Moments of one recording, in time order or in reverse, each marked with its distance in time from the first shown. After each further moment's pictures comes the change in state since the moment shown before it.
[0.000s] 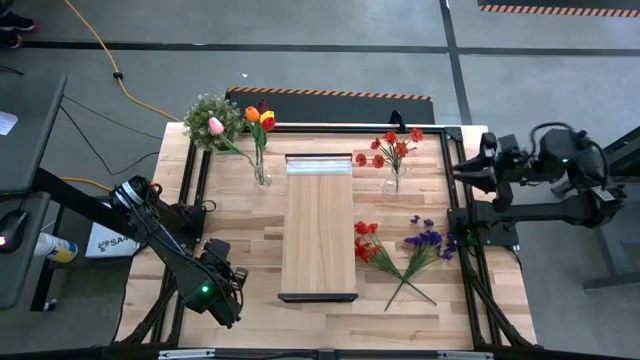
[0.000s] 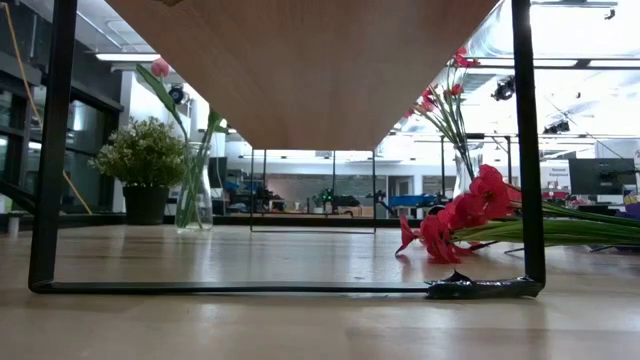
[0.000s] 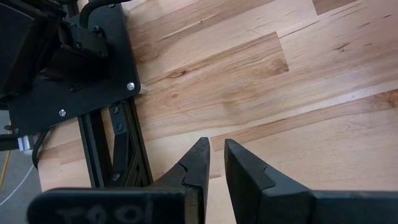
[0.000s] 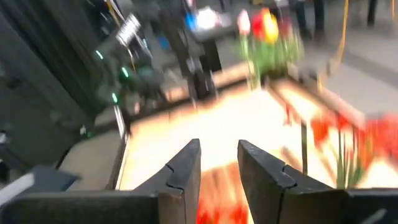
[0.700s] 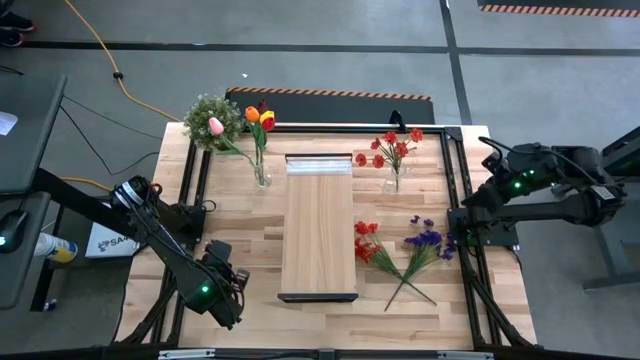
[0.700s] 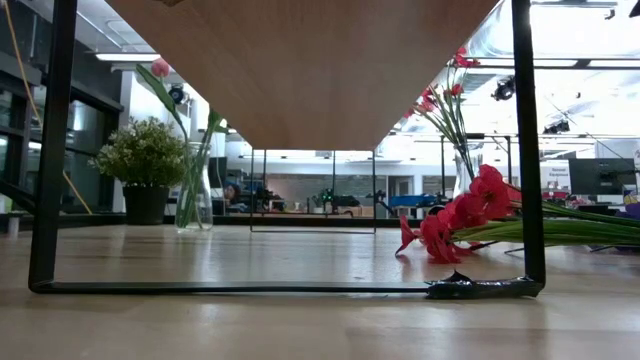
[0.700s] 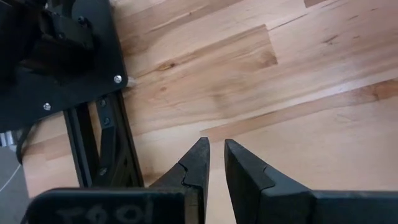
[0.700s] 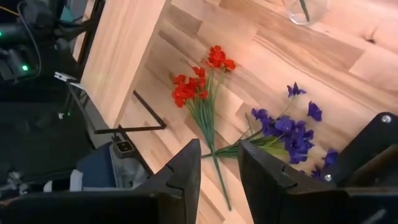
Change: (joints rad) left arm 0.000 0.000 0.000 0.040 0.000 -0.004; right arm 0.000 0.029 0.013 -0.574 -0.084 0.699
